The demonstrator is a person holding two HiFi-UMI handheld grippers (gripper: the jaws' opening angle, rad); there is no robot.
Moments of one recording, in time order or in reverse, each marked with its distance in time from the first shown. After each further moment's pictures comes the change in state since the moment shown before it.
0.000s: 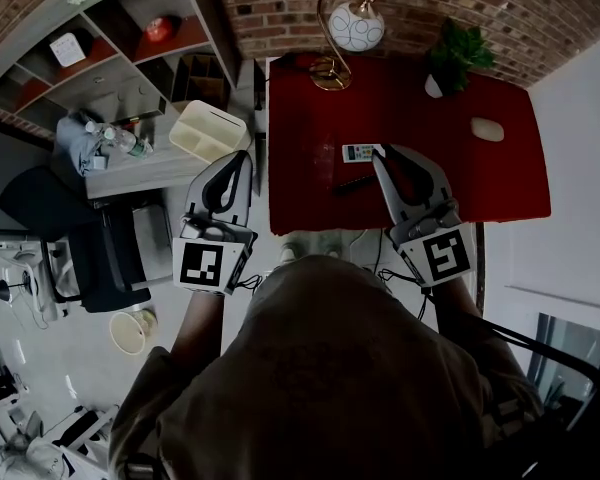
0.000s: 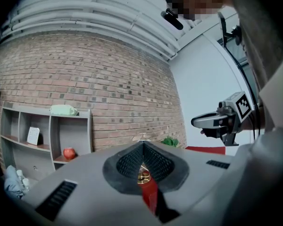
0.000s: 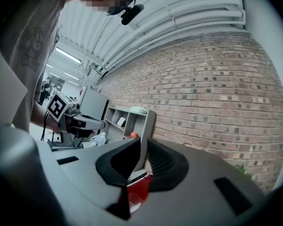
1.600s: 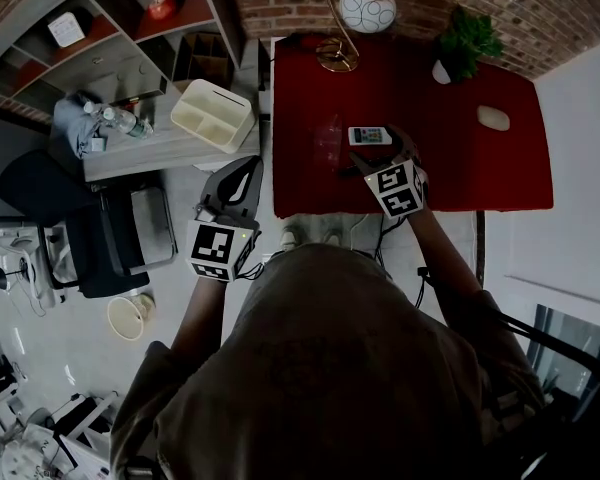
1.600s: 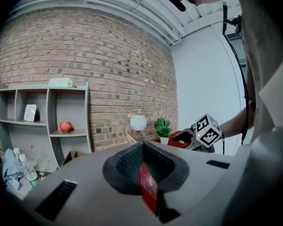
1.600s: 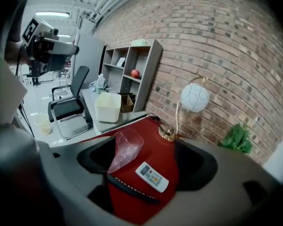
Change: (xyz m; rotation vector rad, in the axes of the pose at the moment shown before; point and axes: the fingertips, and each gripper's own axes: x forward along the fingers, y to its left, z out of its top) left arm -0.022 -0.007 -0.097 -0.037 0.235 -0.082; right arm 0.032 -0.001 -0.260 -0.053 0.661 -0.001
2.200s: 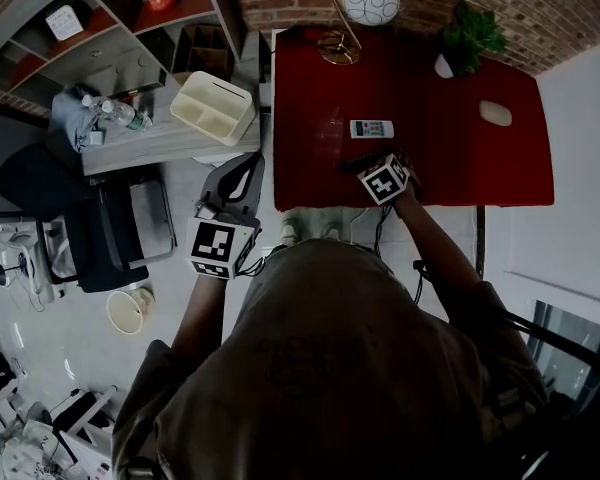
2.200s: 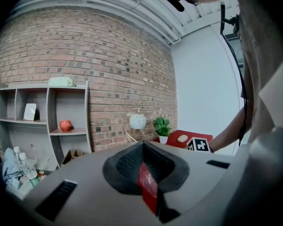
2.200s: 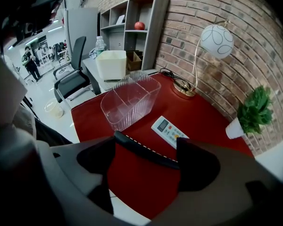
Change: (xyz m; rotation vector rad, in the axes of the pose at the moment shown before) left arm -0.004 -0.003 -0.005 -0.001 0.011 -0.007; right arm 0.050 0.036 -0.128 0.003 0.418 0.124
